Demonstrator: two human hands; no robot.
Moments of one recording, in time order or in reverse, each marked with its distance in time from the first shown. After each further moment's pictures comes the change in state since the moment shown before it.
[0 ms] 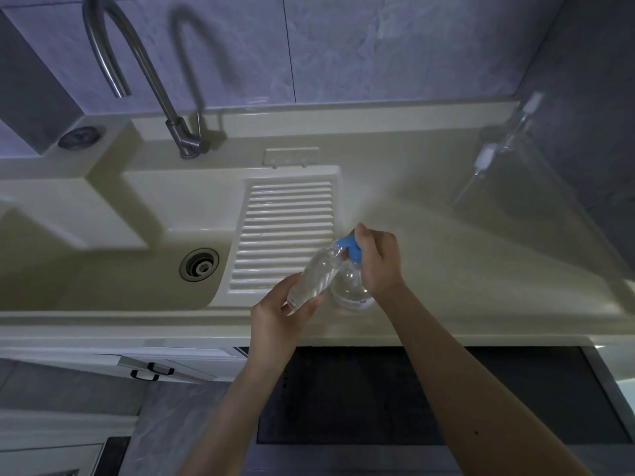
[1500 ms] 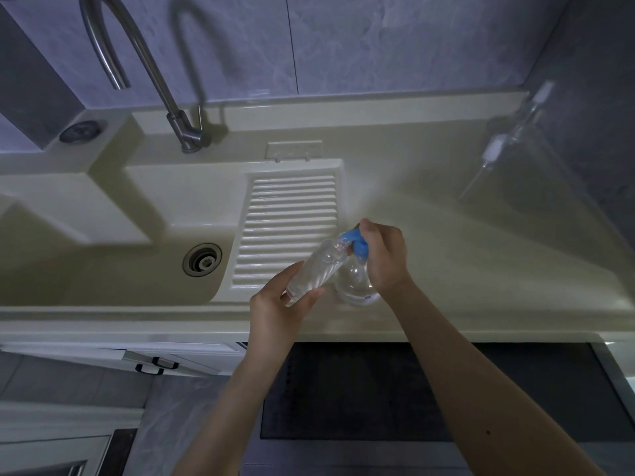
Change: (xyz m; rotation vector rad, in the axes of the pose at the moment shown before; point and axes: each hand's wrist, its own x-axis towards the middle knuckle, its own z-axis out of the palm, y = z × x) left_hand 0.007 -0.005 -0.005 -0.040 -0.007 -0.002; right_hand -0.001 -0.003 -0.001 -0.024 0.005 0.023
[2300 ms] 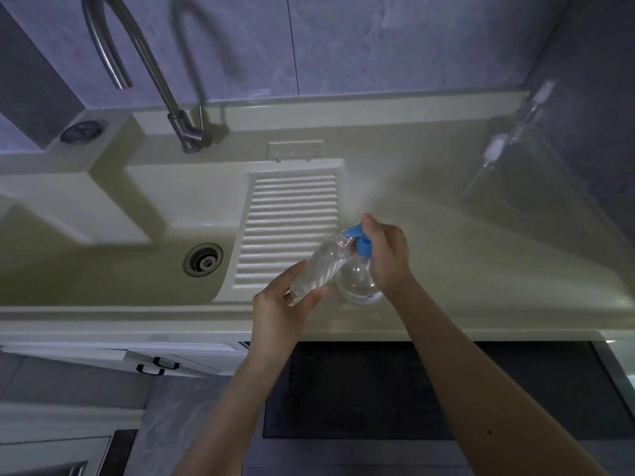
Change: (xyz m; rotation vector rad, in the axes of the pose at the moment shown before) left_hand -0.001 0.003 -0.001 -0.013 -0.017 -0.020; right_hand 0.000 0.002 0.001 0.020 0.002 0.047
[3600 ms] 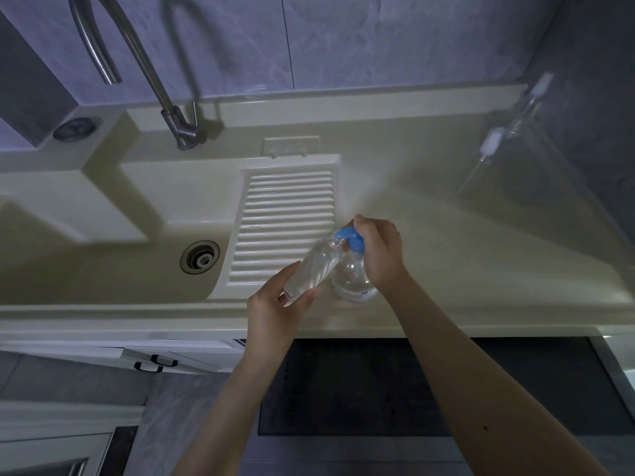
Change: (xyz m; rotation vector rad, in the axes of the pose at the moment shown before) left_hand -0.004 -0.002 0.003 0.050 0.033 0.000; right_hand 0.002 0.000 0.000 -0.005 -0.035 0.013
